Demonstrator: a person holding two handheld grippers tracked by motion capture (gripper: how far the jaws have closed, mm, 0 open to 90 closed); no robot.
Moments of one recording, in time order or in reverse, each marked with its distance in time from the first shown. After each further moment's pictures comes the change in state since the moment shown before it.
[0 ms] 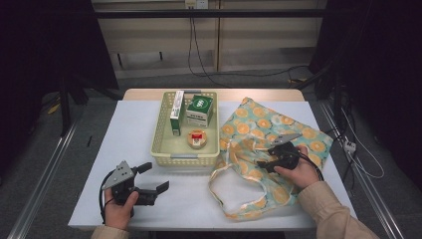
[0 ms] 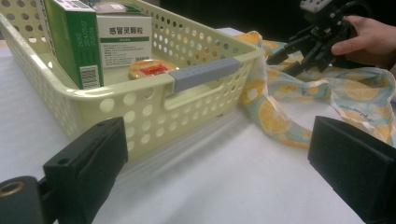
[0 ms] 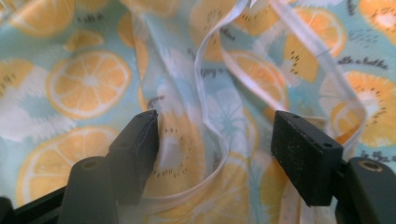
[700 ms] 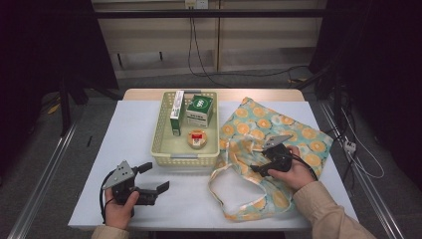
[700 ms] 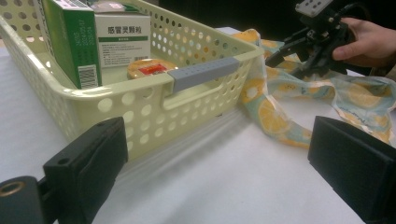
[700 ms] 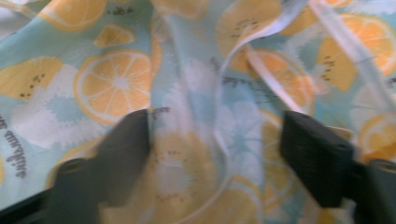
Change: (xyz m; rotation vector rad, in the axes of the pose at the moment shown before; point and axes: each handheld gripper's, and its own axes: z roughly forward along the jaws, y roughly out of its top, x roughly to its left) left arm -0.001 0.000 0.001 0.002 -0.006 0.002; right arm 0.013 0.006 0.012 0.034 0.040 -0.065
